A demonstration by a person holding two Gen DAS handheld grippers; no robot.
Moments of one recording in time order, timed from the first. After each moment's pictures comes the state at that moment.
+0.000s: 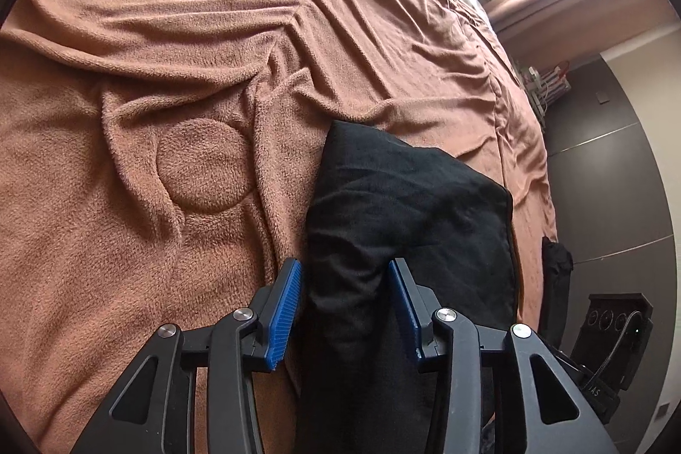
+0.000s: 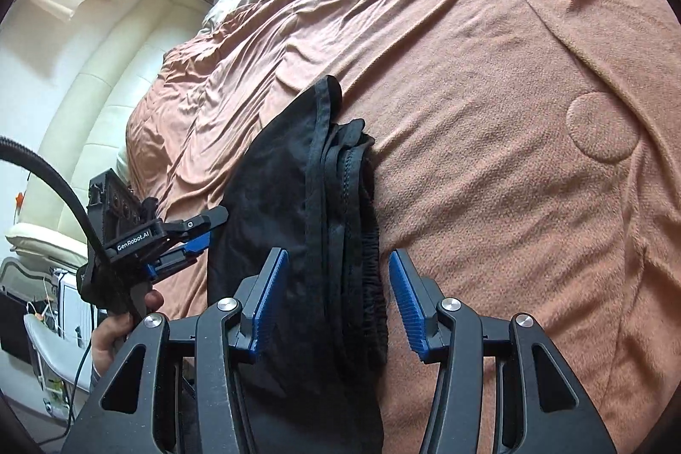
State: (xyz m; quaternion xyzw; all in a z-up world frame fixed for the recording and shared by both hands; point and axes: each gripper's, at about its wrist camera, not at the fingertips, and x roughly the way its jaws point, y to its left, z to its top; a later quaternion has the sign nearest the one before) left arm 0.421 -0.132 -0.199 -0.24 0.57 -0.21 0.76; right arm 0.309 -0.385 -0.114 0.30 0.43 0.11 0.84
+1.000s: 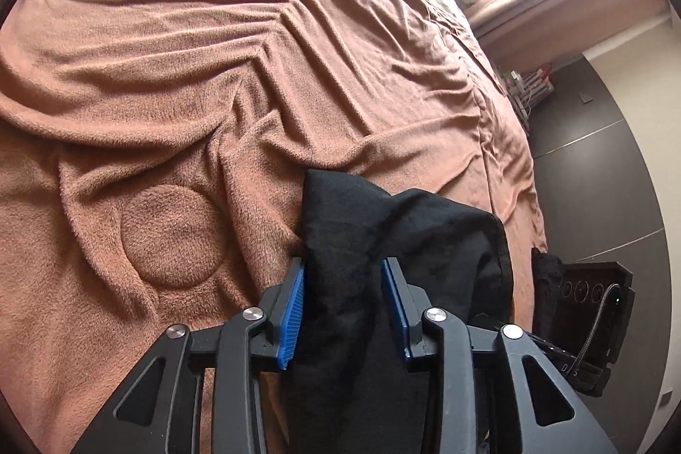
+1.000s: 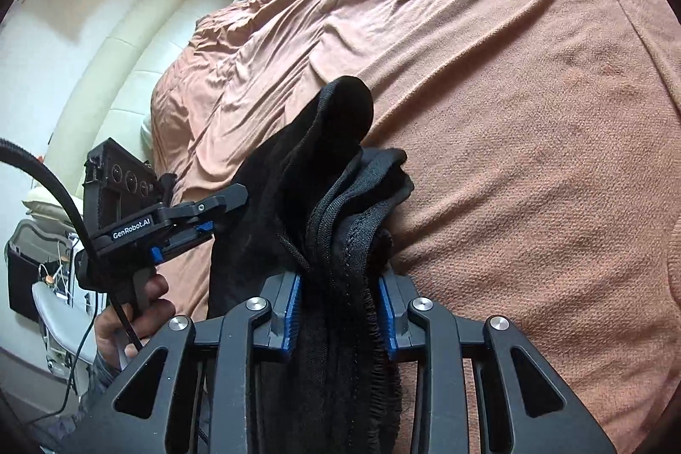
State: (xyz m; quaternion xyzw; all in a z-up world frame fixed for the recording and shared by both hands) left arm 0.448 -0.135 -0.196 -0.24 0.55 -0.24 0.77; right arm 0.389 -0.393 -0.138 0.27 0.45 0.18 0.83
